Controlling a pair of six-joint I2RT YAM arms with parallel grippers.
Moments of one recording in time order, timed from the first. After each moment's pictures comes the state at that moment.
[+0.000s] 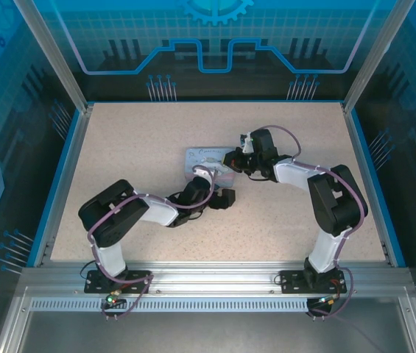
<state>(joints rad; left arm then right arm) -0.76 1.81 0.69 0.57 -0.06 -0.62 0.39 1.81 1.05 0.06 -0.52 0.83</state>
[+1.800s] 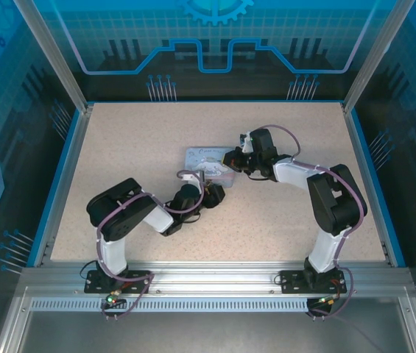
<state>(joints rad) -0.74 1.90 0.54 0.99 -0.06 -0.89 0.40 1.81 1.06 0.06 -0.52 0.83</state>
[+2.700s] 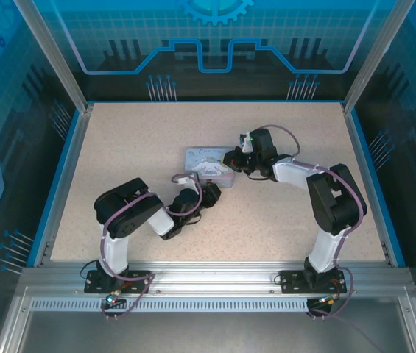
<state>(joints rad) -0.76 1.94 0.51 1.08 -0.18 -1.01 0.40 1.82 1.06 0.06 -0.52 0.83</state>
